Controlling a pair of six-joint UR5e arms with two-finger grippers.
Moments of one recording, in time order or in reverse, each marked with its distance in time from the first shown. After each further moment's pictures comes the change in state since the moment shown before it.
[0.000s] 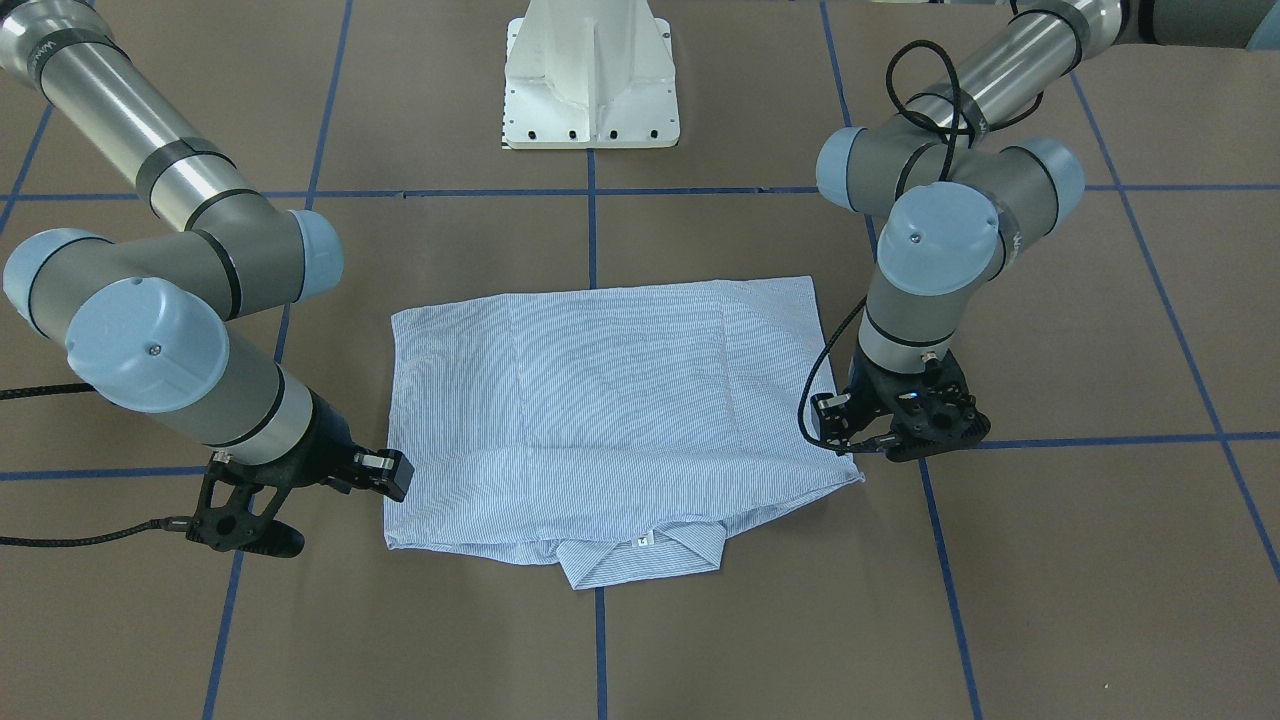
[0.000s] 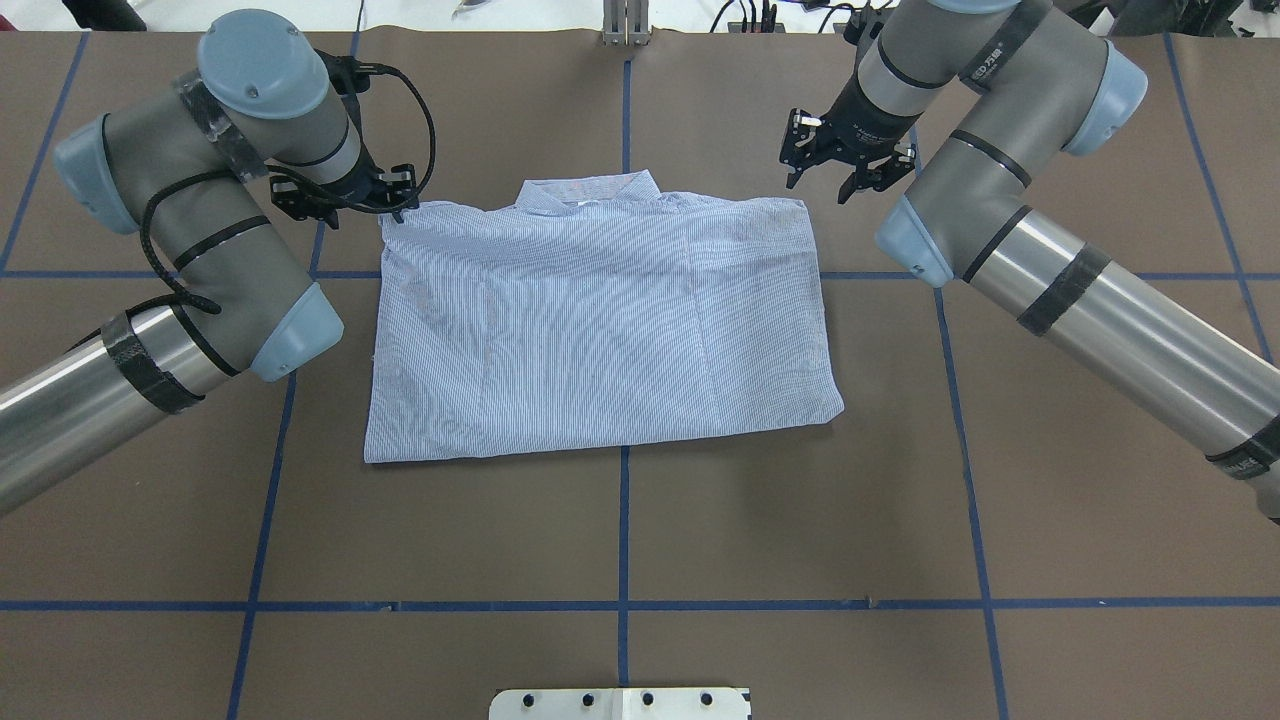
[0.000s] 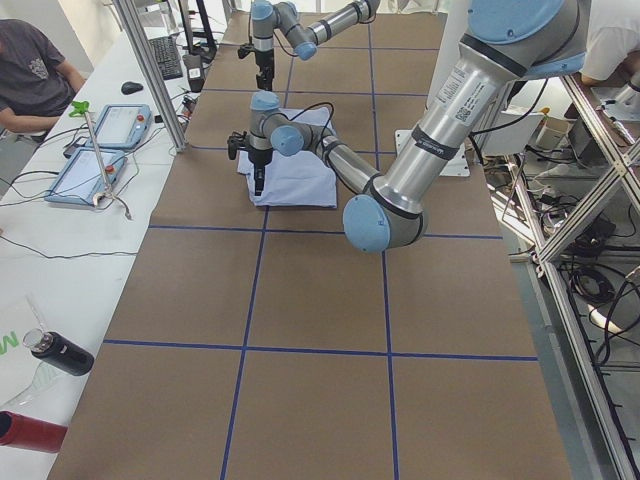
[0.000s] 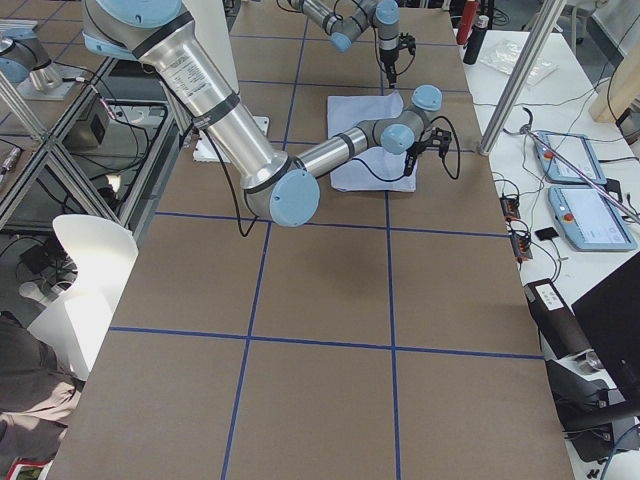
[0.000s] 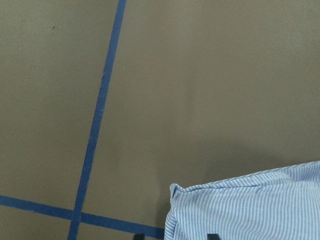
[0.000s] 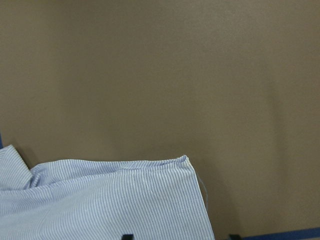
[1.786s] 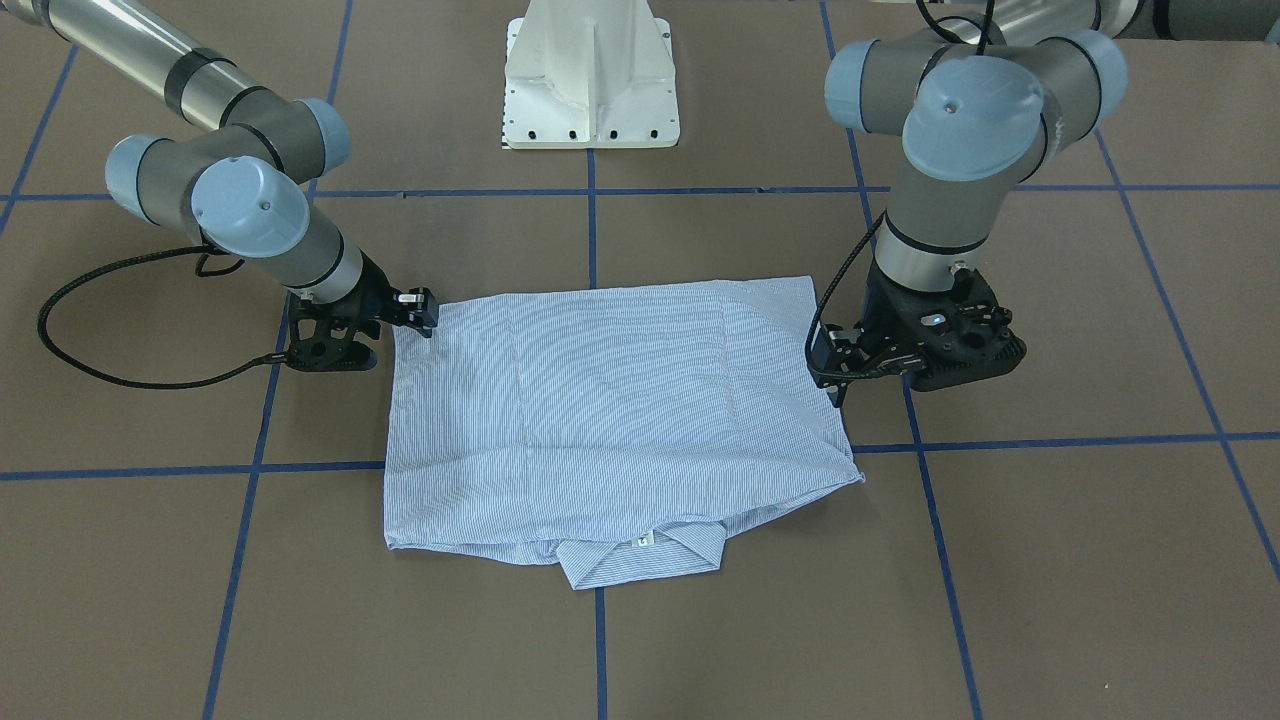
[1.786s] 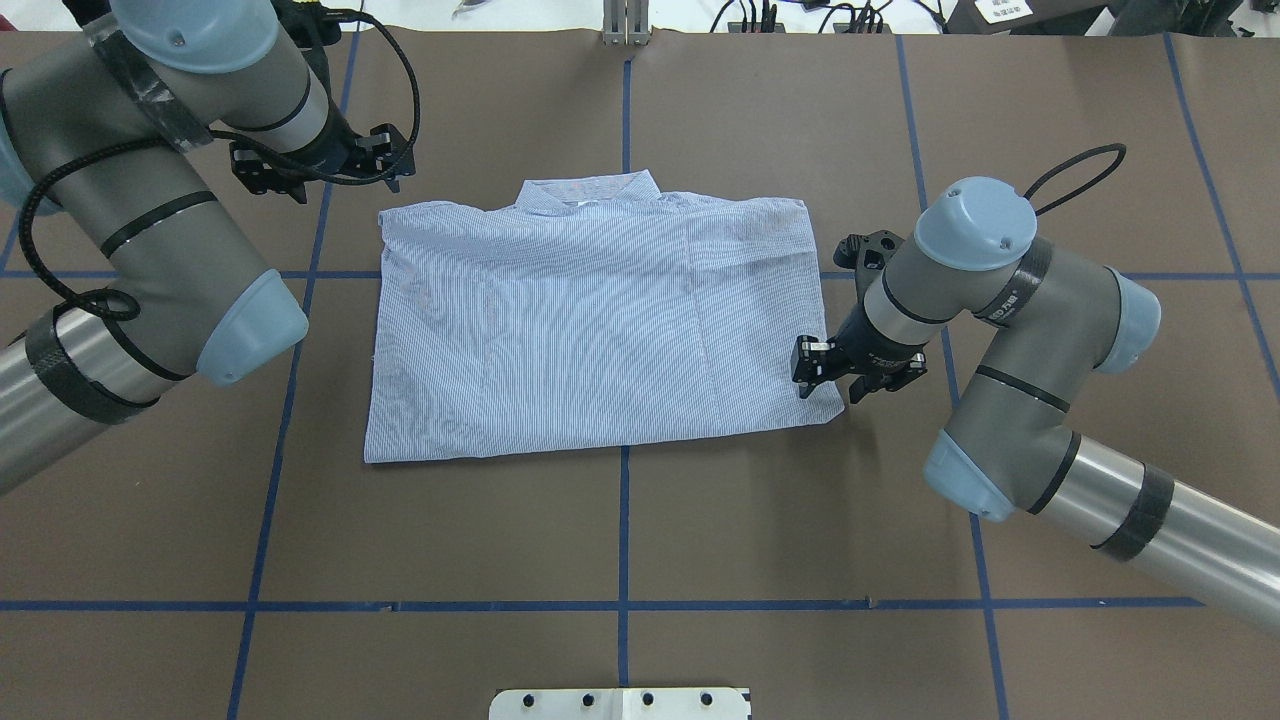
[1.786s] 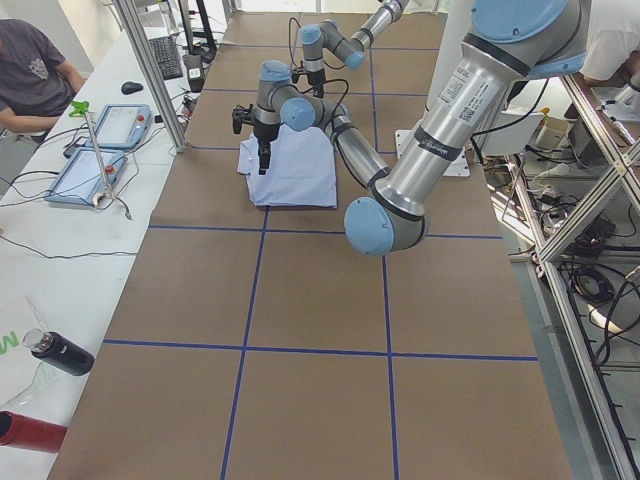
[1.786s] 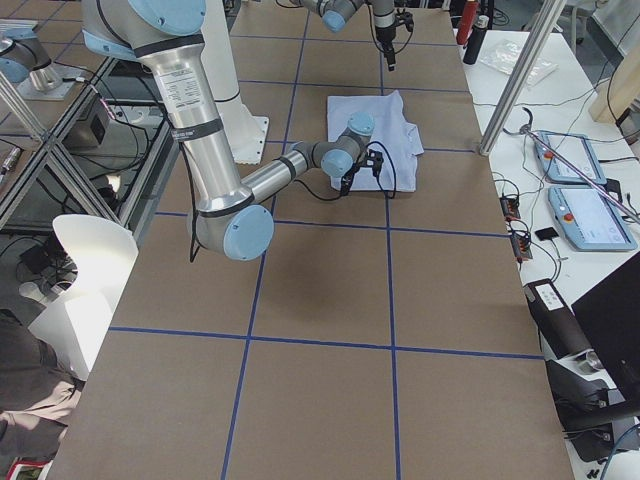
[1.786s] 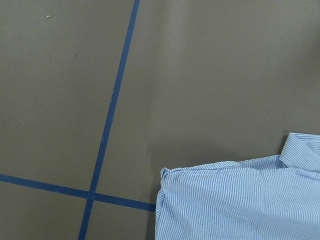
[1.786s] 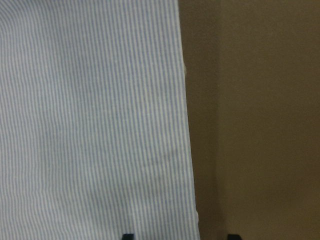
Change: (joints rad) left arm -0.024 0.018 -0.217 0.158 0.000 -0.012; right arm -0.250 -0.319 0.344 -0.014 -0.032 0.008
